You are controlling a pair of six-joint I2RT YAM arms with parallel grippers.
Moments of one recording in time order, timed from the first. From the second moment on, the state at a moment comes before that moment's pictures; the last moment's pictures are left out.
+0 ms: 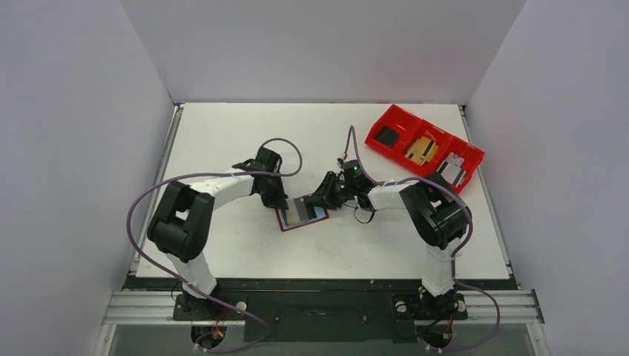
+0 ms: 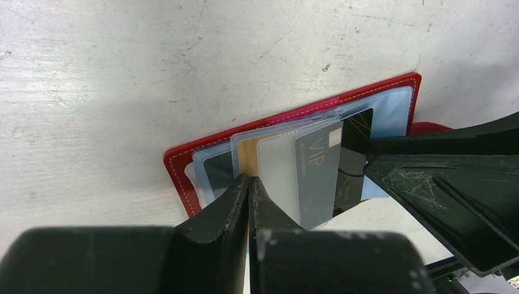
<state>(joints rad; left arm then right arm) -0.45 1.76 1.05 -0.44 0.13 -0.72 0.57 1.93 0.93 0.28 -0.43 0.98</state>
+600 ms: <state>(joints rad) -0.48 1.72 1.08 -0.53 0.05 -0.66 0.57 1.94 0.94 0.28 -0.45 0.98</state>
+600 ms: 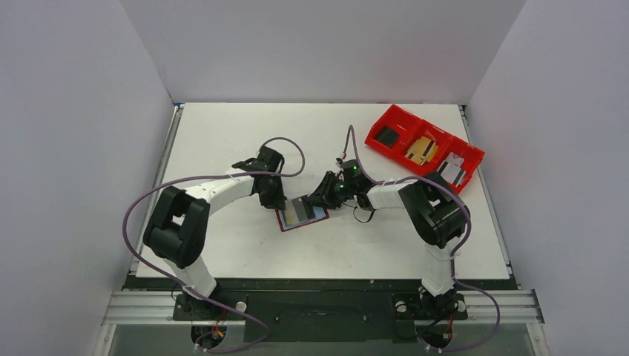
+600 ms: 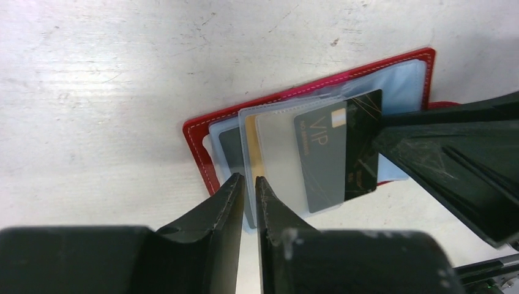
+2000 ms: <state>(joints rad) -0.52 1.80 1.11 -0.47 0.11 -0.67 0.61 1.96 0.96 0.26 -0.45 0.94</state>
